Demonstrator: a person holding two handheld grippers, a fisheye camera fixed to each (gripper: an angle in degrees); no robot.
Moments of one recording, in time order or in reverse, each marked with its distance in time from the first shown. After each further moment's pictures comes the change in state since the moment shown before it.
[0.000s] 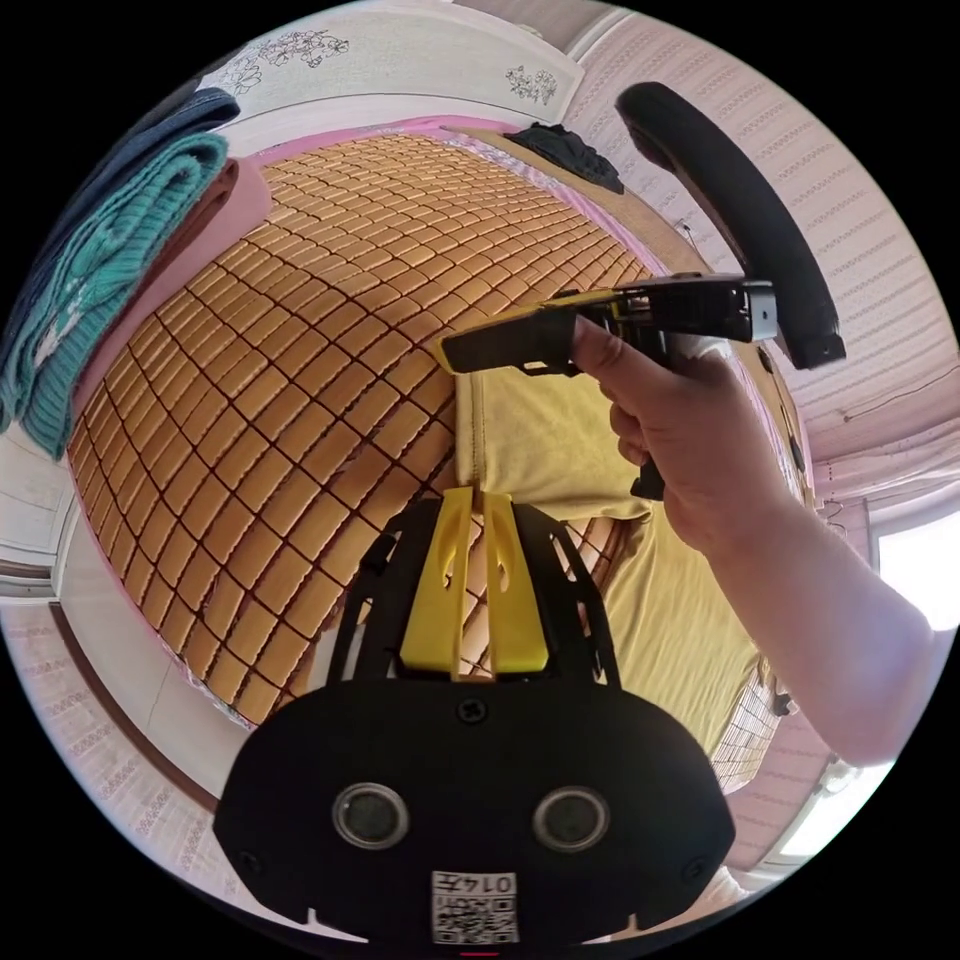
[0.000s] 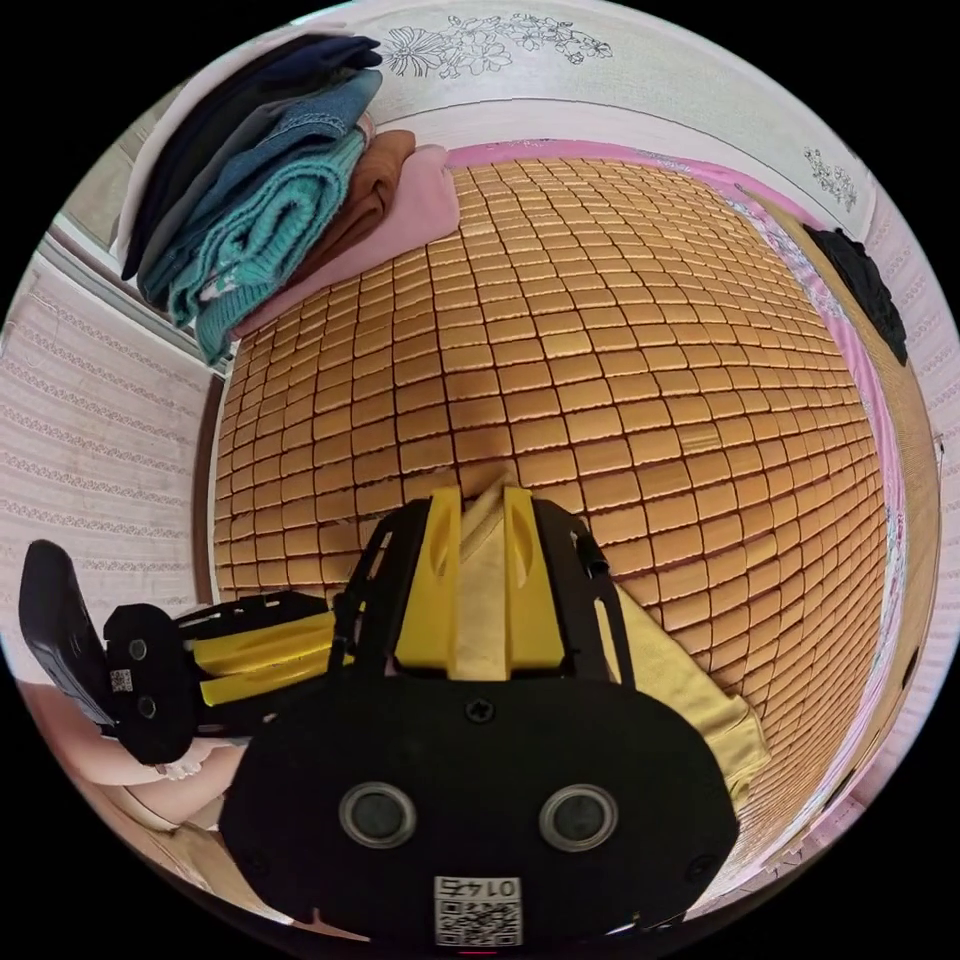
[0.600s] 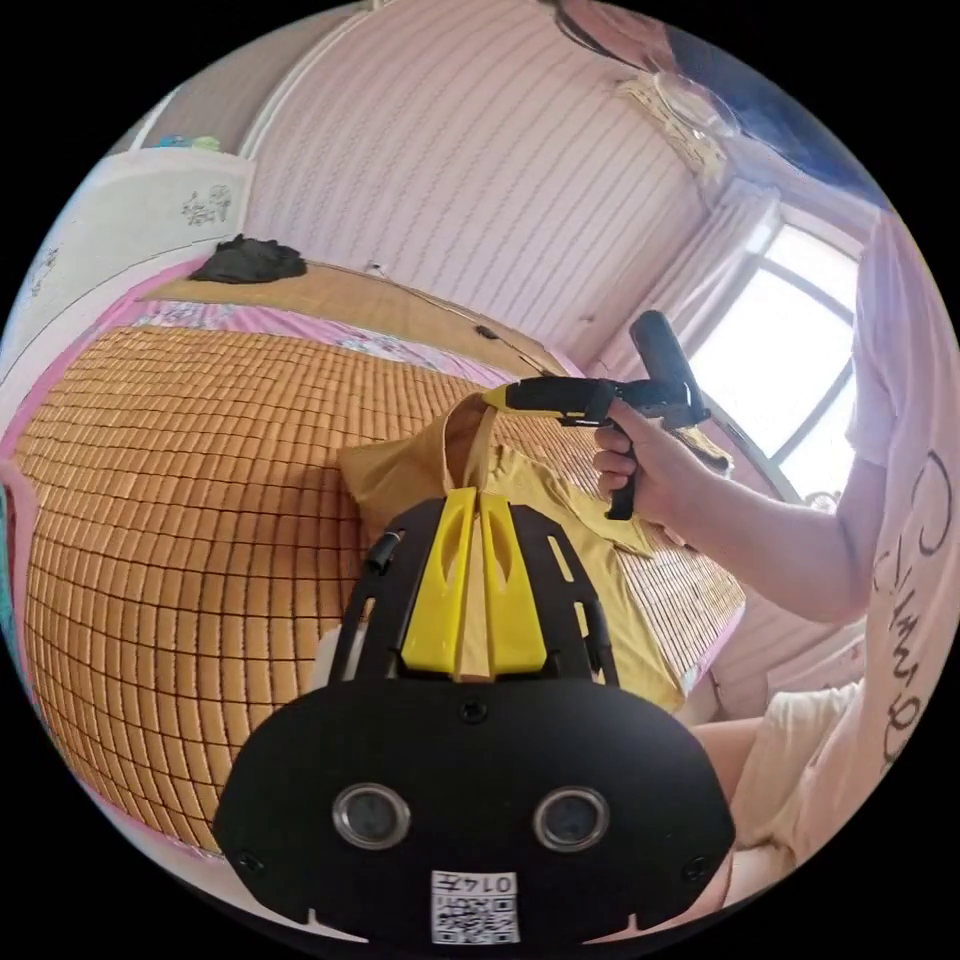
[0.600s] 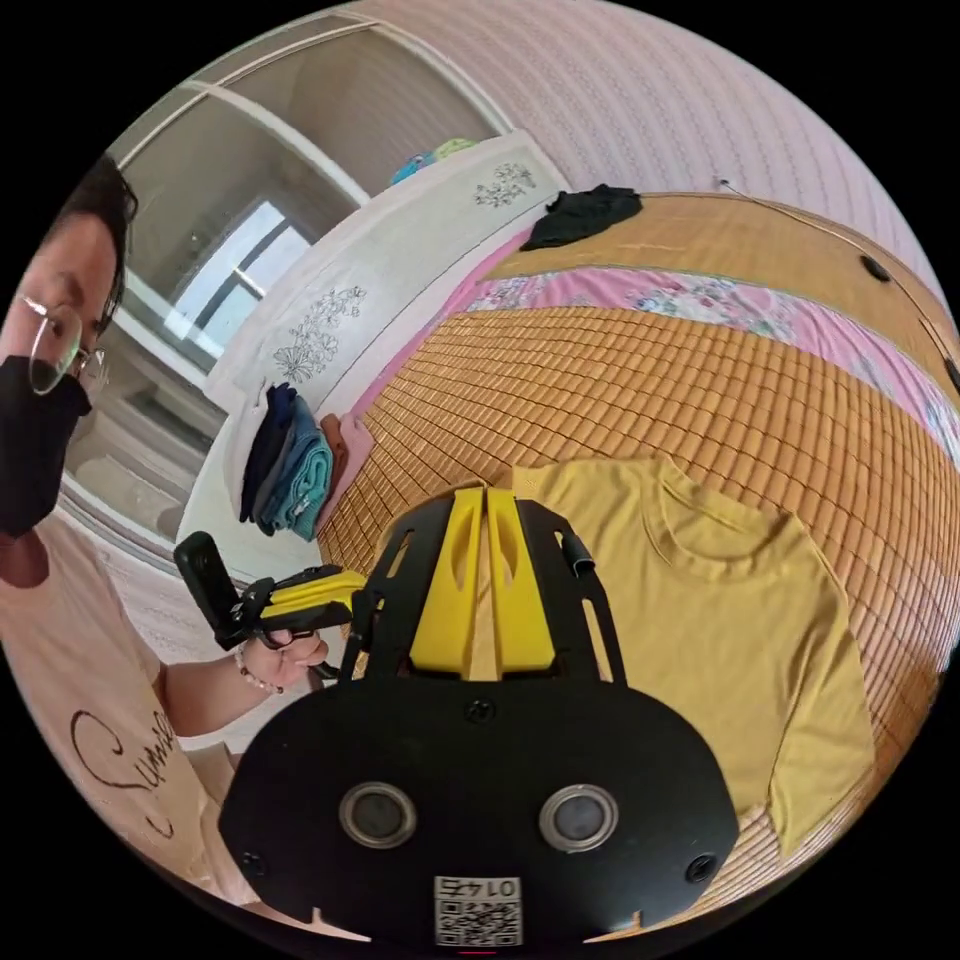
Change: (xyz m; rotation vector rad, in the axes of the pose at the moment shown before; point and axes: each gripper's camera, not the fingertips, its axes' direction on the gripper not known) left arm 0.181 0.035 -0.048 0.146 0.477 0.677; right arm 0.109 0.333 -0.195 0.535 -0.187 0.670
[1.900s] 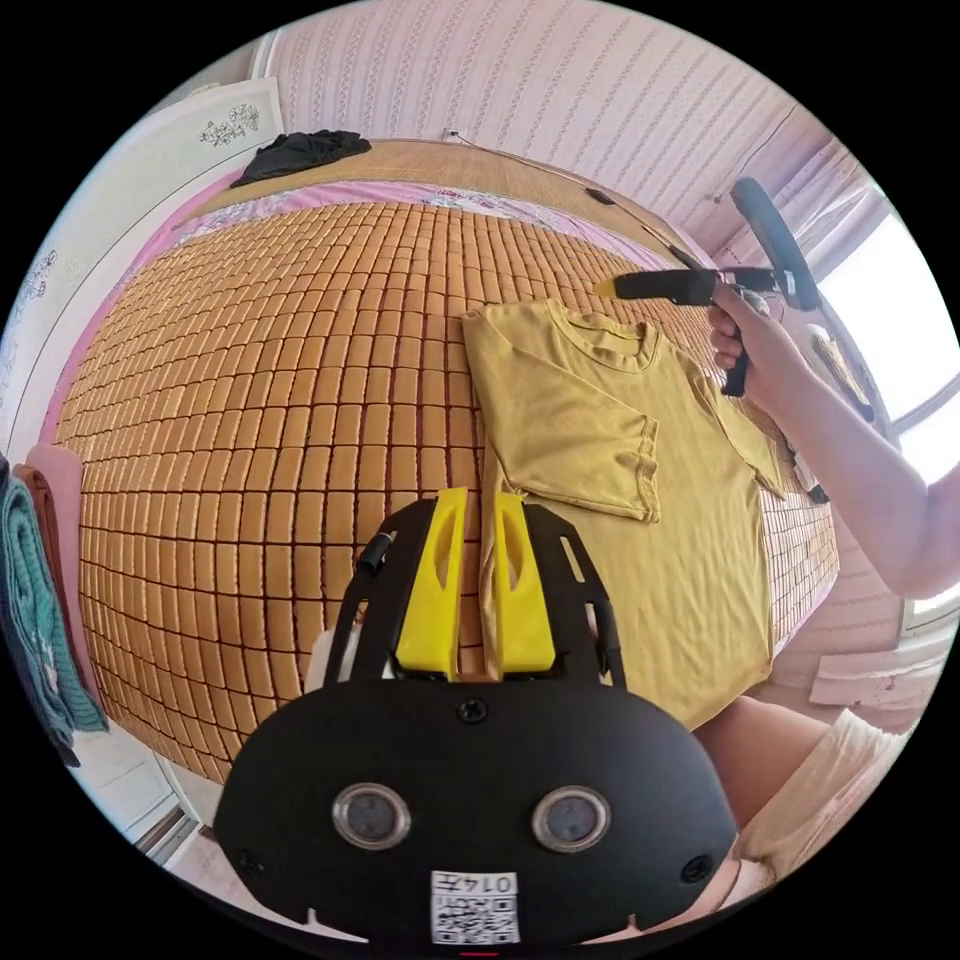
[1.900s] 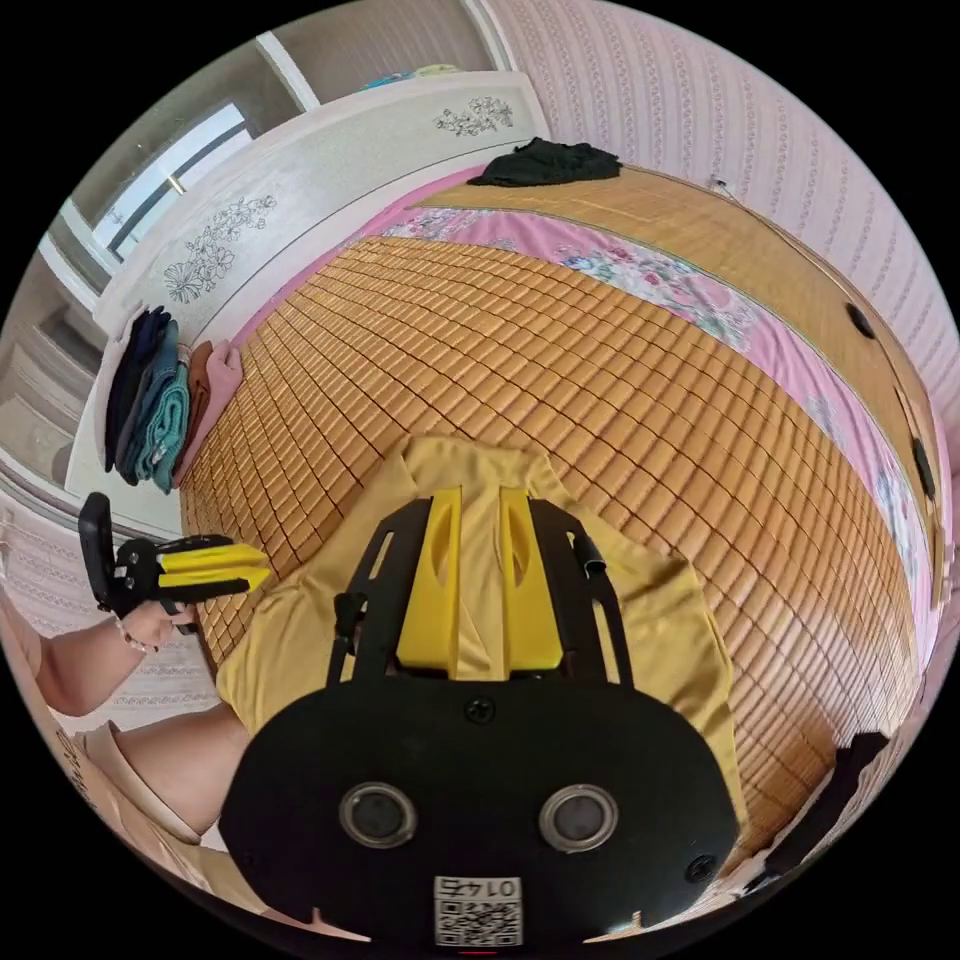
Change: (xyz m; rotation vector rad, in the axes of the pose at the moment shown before) left arm 0.055 -0.119 0.181 -0.375 -0.309 -0.088; right arm 0.065 0.018 -0.034 -0.172 0.337 -0.116
